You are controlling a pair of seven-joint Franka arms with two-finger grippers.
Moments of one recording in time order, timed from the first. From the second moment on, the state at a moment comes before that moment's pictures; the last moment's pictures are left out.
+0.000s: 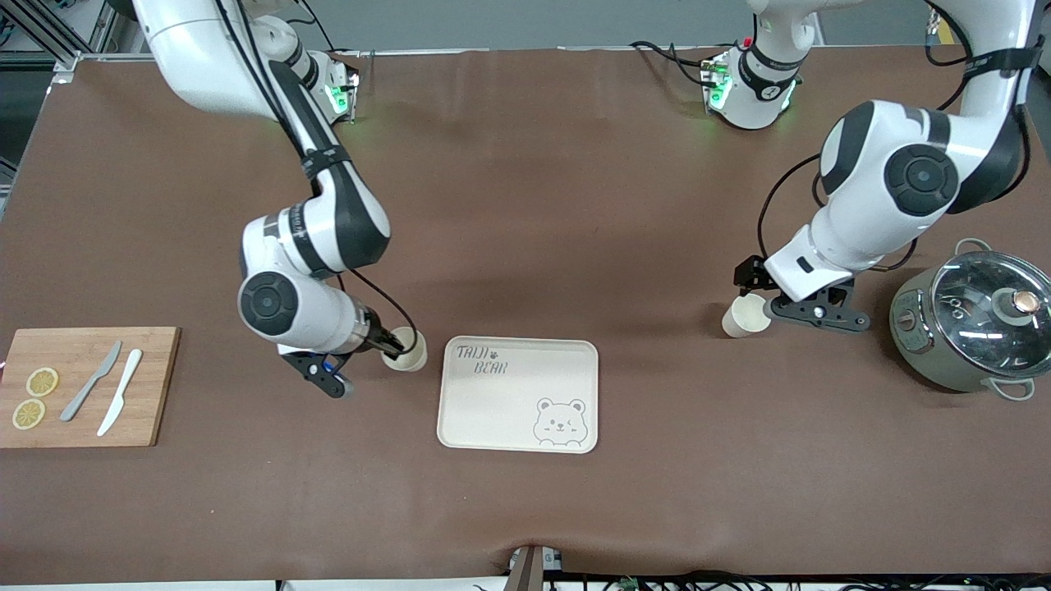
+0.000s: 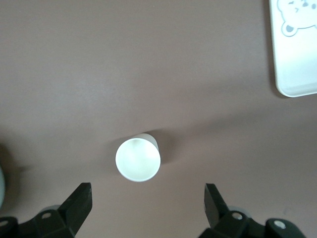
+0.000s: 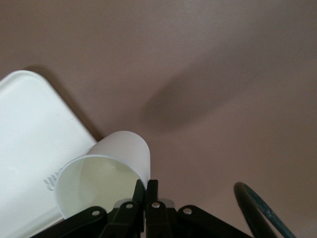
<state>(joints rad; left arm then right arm) 0.14 0.16 -0.42 -1.86 0.07 2.00 -0.06 0.41 0.56 -0.07 -1.54 0.20 1.97 0.85</state>
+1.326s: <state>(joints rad) 0.15 0.15 -0.44 -1.60 0.07 1.69 -0.19 0.01 0.39 -0.08 -1.84 0.10 2.00 0.01</state>
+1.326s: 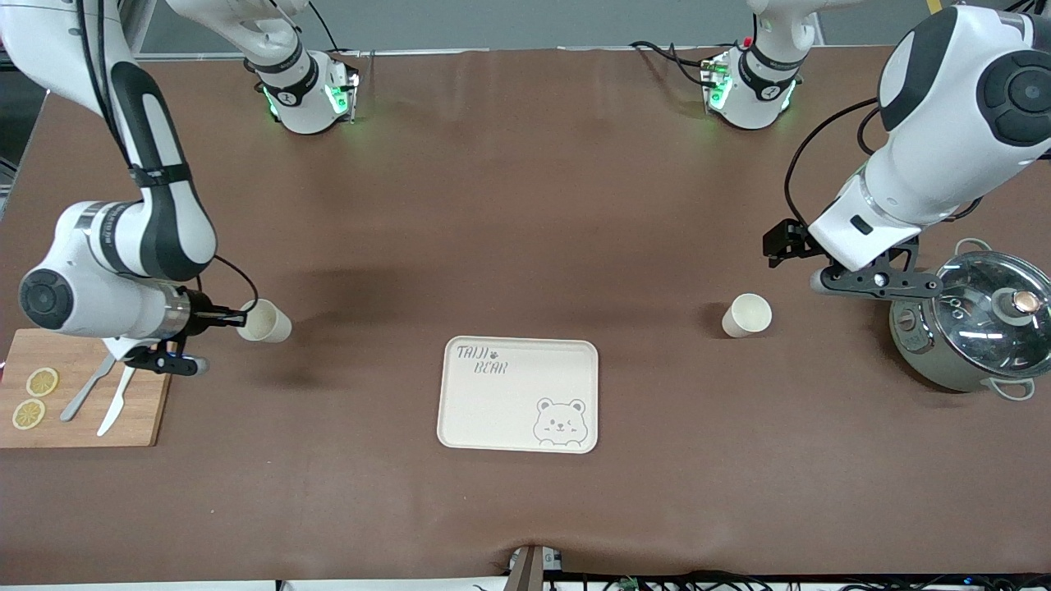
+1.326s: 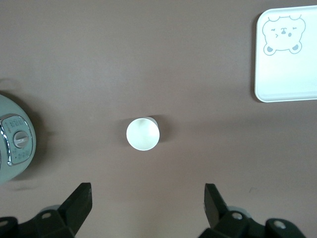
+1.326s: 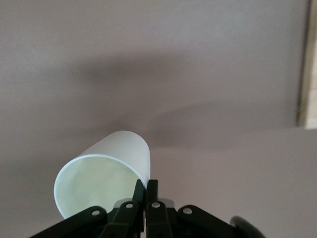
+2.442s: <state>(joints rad) 0.18 0.13 -0.44 -1.59 0.06 1.69 -0.20 -0.10 0.42 -0.08 -1.91 0.09 2.12 -0.13</state>
